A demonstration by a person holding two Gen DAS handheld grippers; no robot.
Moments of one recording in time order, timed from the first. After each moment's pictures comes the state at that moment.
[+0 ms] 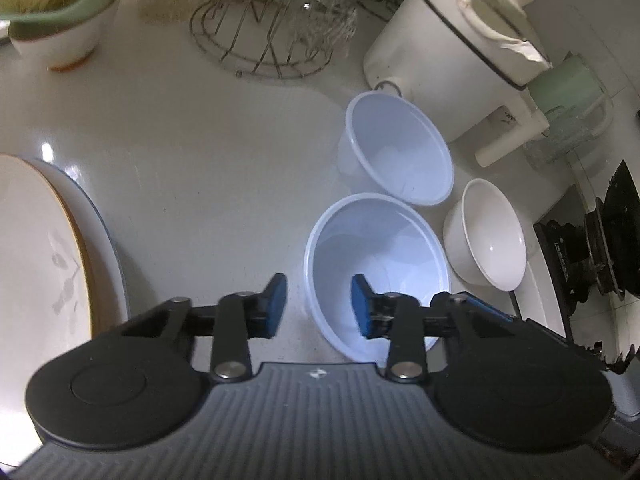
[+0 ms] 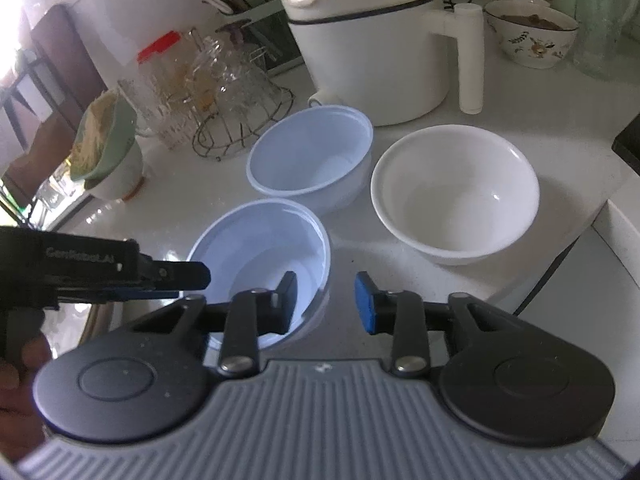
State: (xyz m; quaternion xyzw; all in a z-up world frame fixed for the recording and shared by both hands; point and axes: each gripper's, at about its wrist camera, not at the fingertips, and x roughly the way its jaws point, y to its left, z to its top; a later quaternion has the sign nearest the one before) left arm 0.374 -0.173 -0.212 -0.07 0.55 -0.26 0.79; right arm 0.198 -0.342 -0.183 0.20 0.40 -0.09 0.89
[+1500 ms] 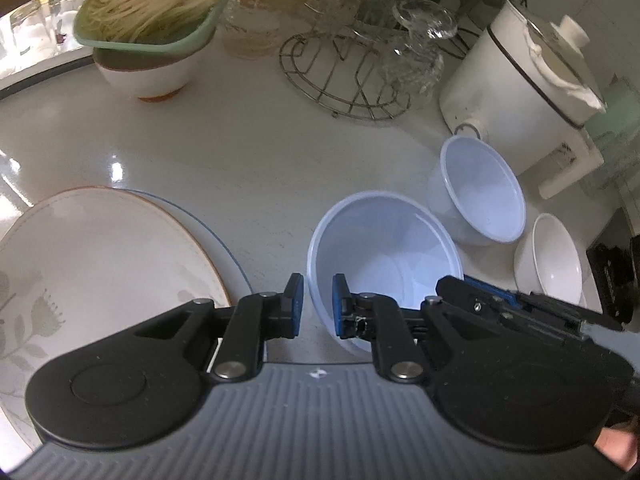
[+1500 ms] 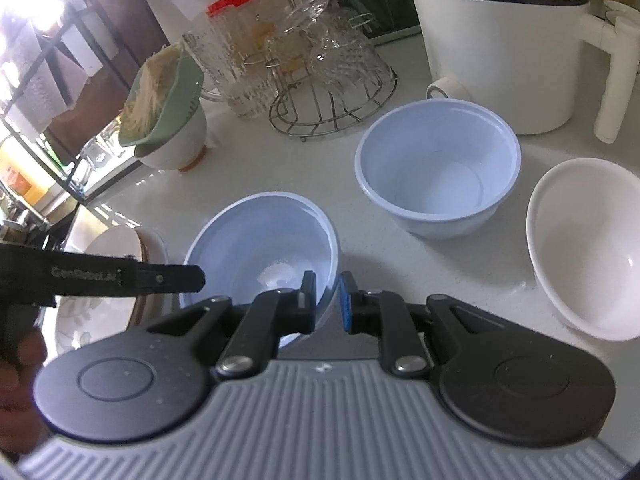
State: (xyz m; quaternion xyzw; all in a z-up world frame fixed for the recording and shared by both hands) left arm 0.391 -0.120 -0.193 -0.04 0.53 -0.18 0.83; right arm 0.266 -0.305 -0.189 0.18 0.43 0.02 0.89
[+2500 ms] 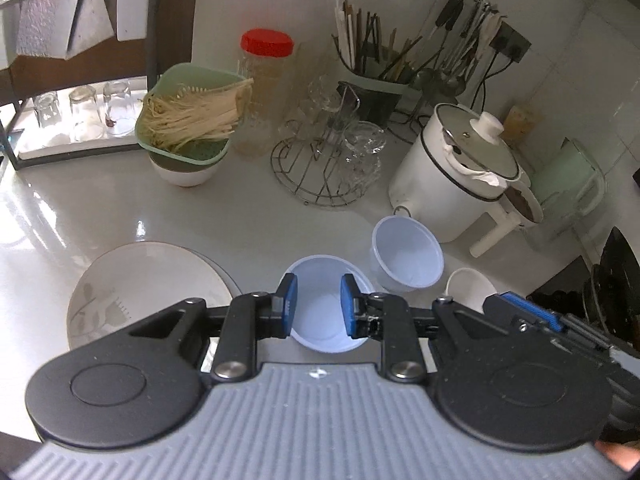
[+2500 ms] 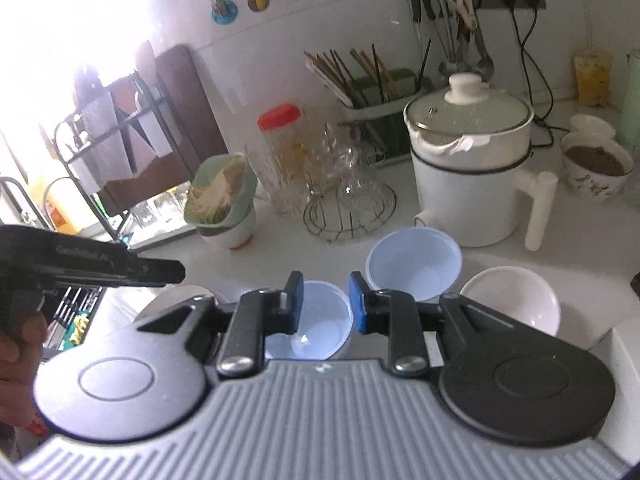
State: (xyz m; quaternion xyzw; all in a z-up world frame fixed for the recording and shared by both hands) left arm 0.302 -0.094 -0.062 -0.07 0.43 -0.18 0.88; right arm 0.180 -0.310 -0.060 0.14 0.31 0.02 0.94
